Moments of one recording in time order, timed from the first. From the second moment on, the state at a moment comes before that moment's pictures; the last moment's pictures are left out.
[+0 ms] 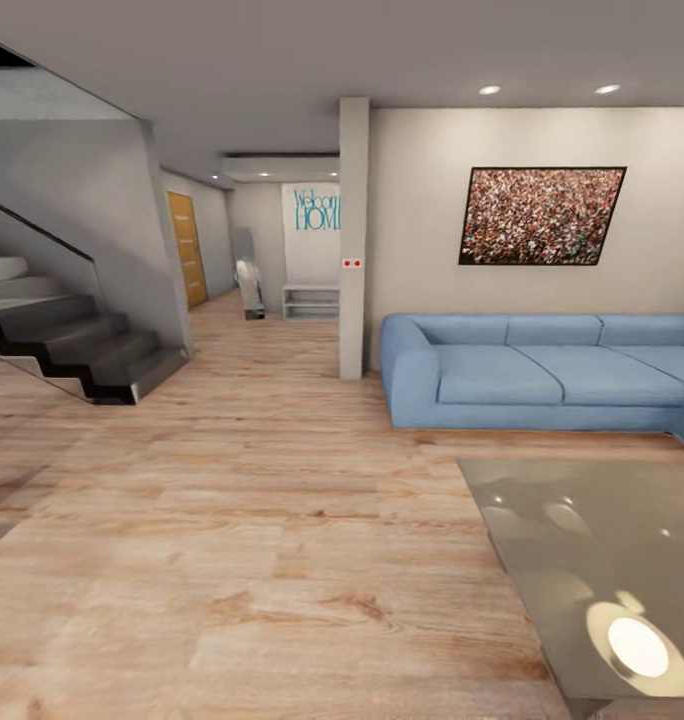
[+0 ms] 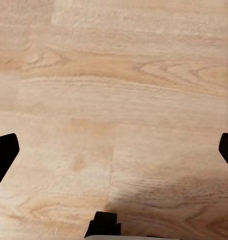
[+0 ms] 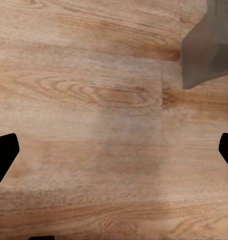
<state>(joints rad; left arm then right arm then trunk) 0.02 -0.06 0.03 -0.67 -0.01 0.03 0.12 -0.12 -0.17 0.00 -0.48 0.03 -0.05 0.01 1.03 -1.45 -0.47</state>
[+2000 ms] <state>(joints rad) 0.02 -0.06 0.03 -0.67 -0.01 0.03 0.12 -0.12 -0.17 0.00 -0.48 0.03 -0.05 0.01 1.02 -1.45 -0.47</state>
